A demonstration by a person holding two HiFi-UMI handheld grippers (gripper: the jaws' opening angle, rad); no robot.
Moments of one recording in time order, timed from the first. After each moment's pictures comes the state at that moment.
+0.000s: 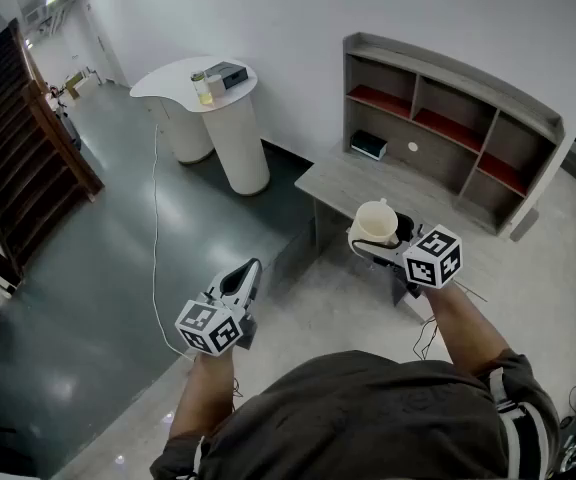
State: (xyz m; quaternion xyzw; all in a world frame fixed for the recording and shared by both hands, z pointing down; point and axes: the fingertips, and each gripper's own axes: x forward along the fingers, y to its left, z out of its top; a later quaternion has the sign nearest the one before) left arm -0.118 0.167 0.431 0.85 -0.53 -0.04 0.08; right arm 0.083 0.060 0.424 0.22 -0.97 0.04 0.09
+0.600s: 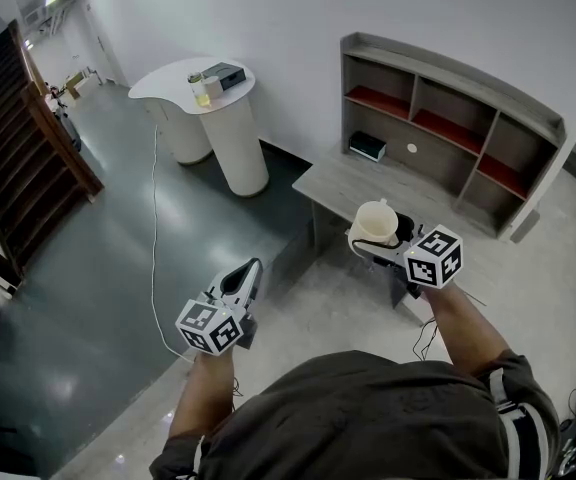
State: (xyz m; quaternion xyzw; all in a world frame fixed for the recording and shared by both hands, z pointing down) left arm -0.105 0.150 0.432 0.84 -0.53 -0.04 0.08; right arm 0.094 0.044 0.425 0.21 -0.97 0.05 0.09
